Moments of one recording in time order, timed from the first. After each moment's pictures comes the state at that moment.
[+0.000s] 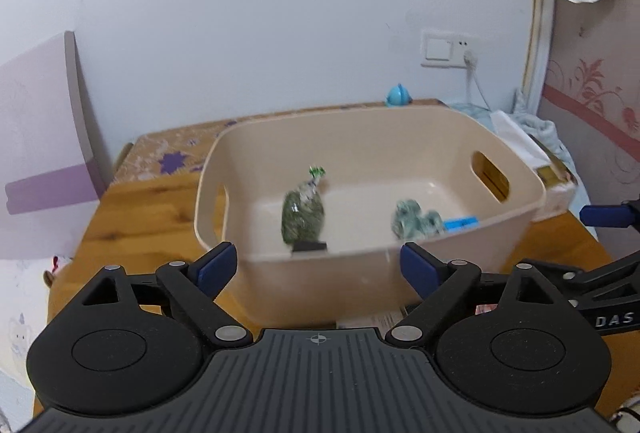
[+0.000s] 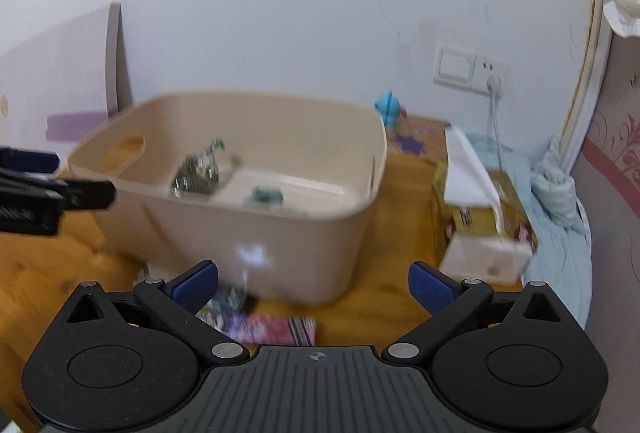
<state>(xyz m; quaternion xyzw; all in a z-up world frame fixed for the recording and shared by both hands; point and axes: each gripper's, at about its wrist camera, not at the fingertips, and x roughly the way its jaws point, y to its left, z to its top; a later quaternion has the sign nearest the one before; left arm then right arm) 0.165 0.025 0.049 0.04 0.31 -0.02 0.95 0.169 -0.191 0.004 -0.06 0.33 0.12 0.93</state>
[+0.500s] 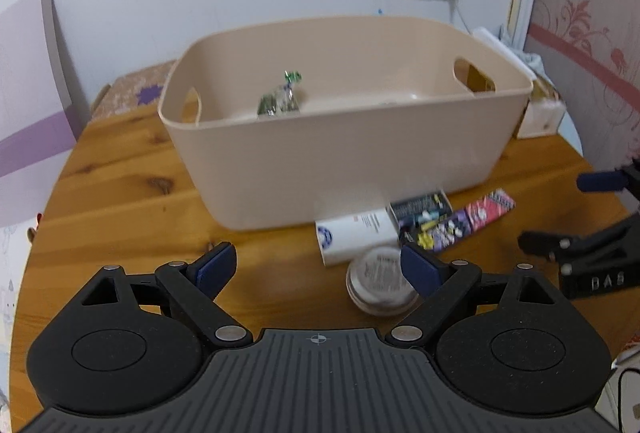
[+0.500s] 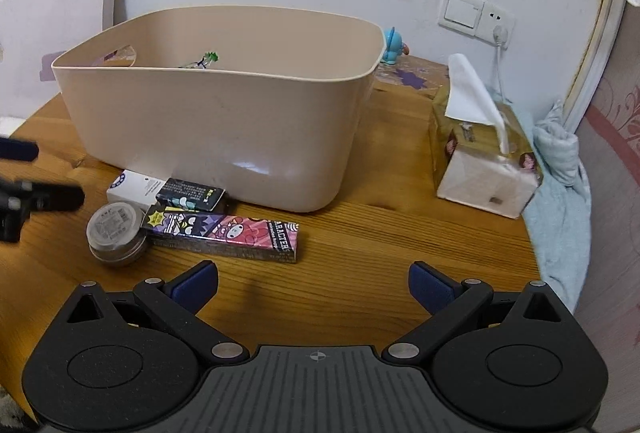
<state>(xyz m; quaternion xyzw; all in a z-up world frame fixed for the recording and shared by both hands) 0.148 0.019 -0.002 0.05 0.38 -0.05 0.92 0.162 -0.205 -0.043 -0.09 0.38 0.13 0.91</state>
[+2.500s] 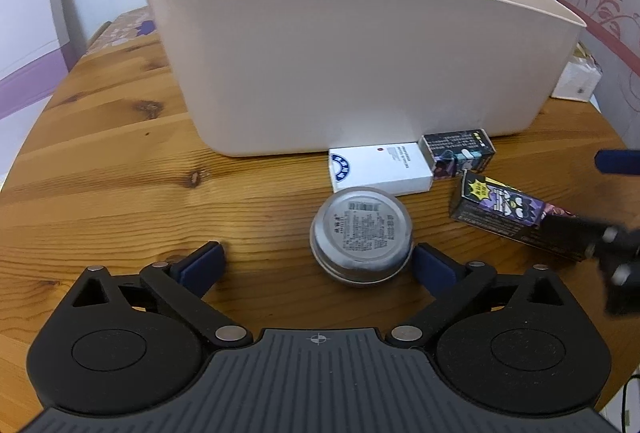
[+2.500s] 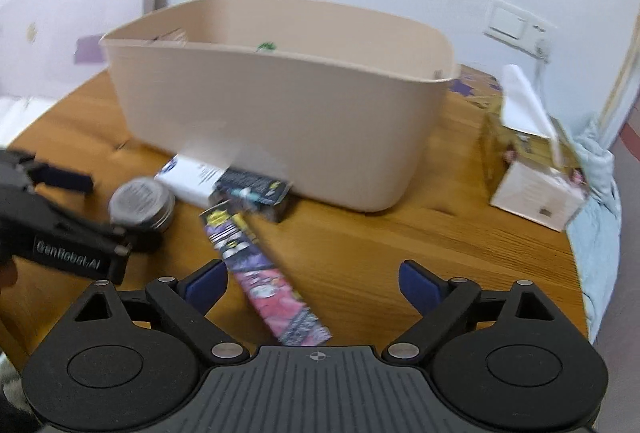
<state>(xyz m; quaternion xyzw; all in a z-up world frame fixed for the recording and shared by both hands) 0.173 0.042 -0.059 0.02 0.43 -0.02 0.90 0.149 -0.166 -0.049 -0.11 0.39 0.17 0.90</state>
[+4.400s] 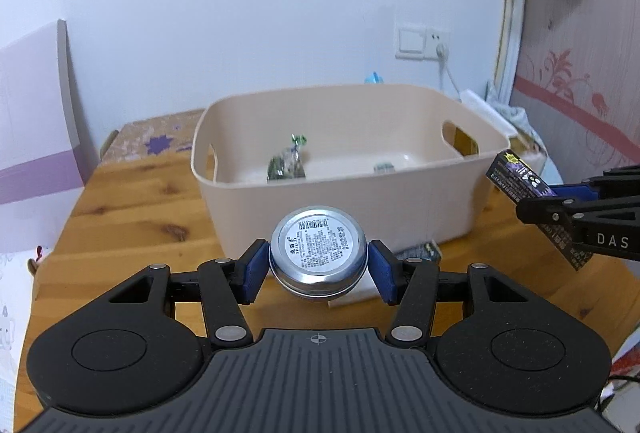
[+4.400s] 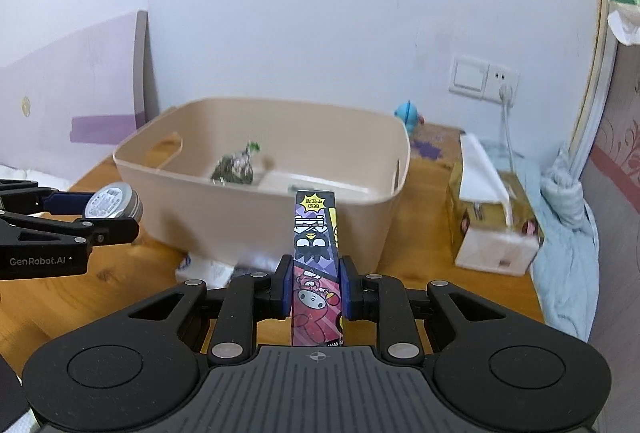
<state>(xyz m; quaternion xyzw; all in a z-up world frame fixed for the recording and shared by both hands) 0.128 0.044 0.023 0.02 0.29 -0.06 0.95 0.136 -0.181 0.020 -0.05 0.30 0.15 0.94</state>
